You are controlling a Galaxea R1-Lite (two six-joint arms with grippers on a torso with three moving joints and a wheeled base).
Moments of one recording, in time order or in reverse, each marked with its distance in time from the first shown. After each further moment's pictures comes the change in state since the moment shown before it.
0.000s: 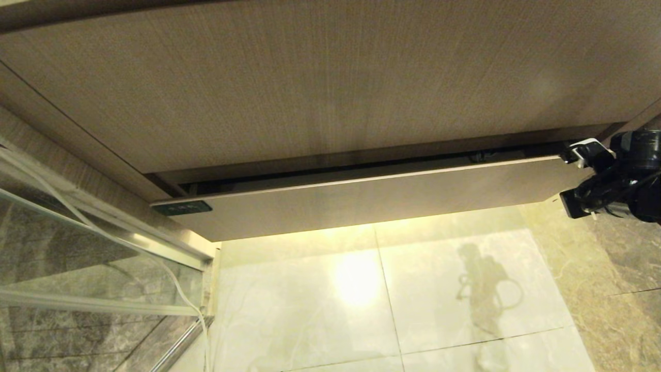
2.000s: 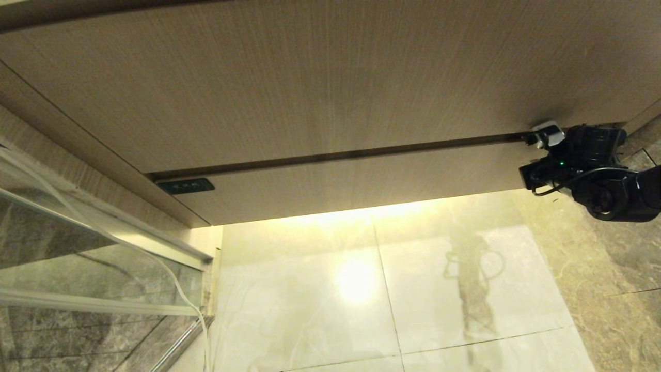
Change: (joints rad) left arm 0.000 0.000 0.000 0.000 0.000 0.000; right arm 0.066 0.239 -0.222 -0.286 0.046 -0.021
